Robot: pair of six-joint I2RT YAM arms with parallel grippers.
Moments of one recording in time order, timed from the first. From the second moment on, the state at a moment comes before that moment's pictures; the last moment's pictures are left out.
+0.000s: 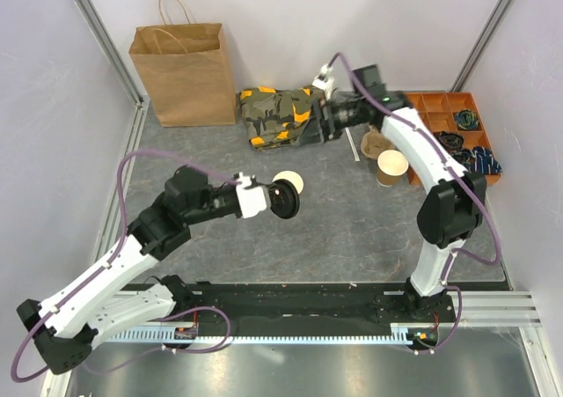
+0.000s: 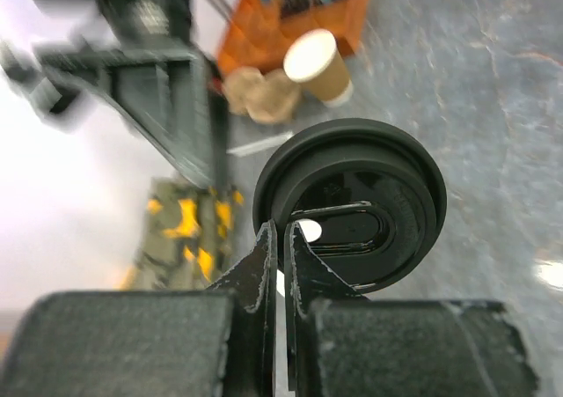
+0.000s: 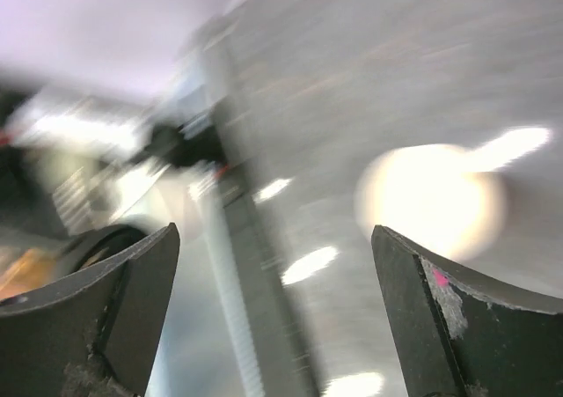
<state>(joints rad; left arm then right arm) -0.78 0.82 0.87 -0.21 0.37 0.67 0.39 1.85 1.75 -0.76 -1.07 0.13</state>
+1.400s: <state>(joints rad) -0.66 1.78 1.62 -0.82 -0.05 0.08 0.13 1.61 1.52 -0.59 -0.53 -0.02</state>
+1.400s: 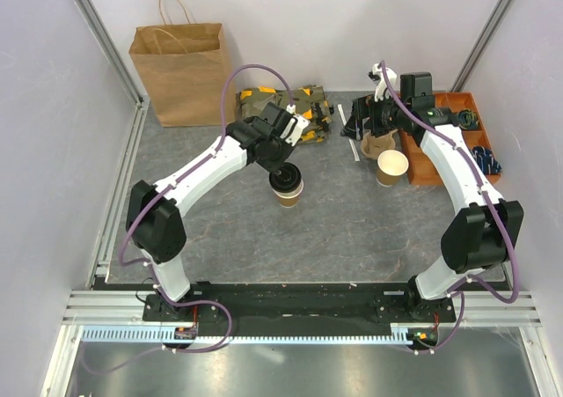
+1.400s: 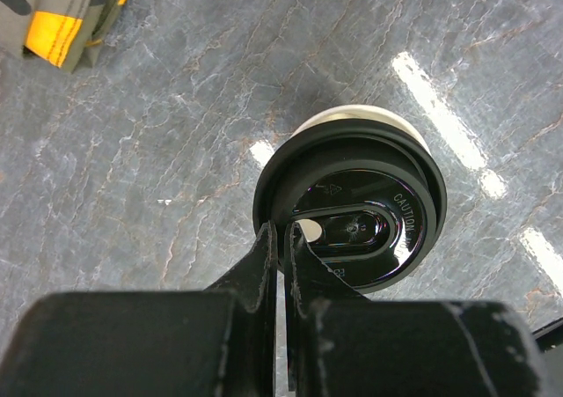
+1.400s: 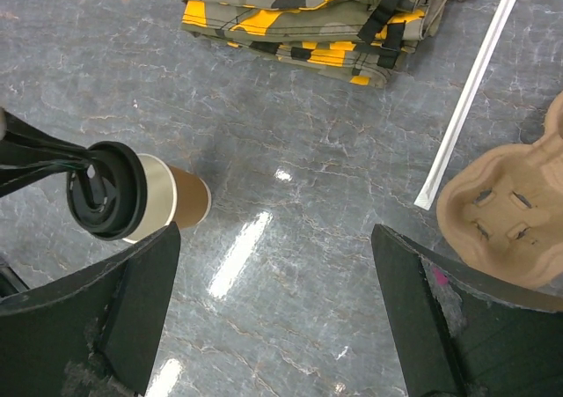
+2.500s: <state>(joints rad) -0.68 1.87 1.66 -0.84 -0.08 0.08 0.13 1.64 1.52 -0.59 -0.56 -0.01</state>
